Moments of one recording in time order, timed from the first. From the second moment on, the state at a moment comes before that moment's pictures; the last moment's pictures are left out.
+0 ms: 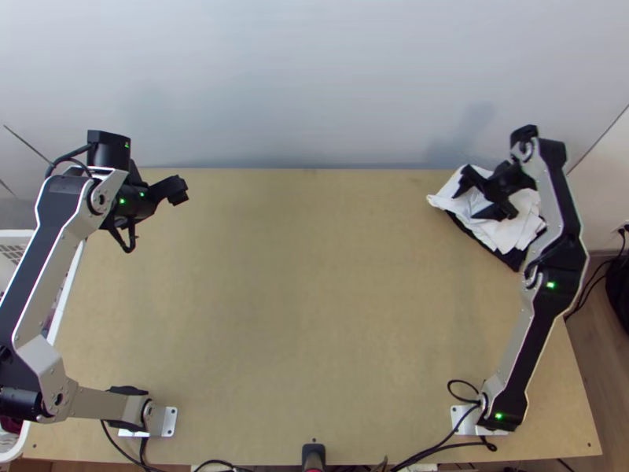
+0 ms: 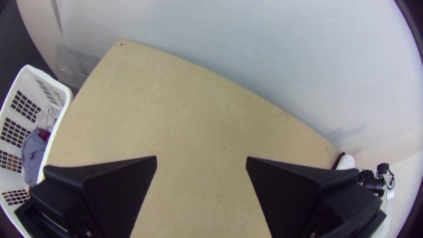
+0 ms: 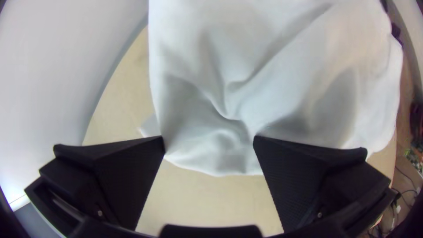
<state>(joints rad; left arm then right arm) -0.07 1.51 1.63 -1.00 0.00 -0.50 -0.18 2.29 2.25 -1.34 -0.35 0.46</state>
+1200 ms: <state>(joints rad) -0.10 1.50 1.63 -1.00 0.00 -0.52 -0.54 2.14 1.98 -1.32 -0.31 0.43</state>
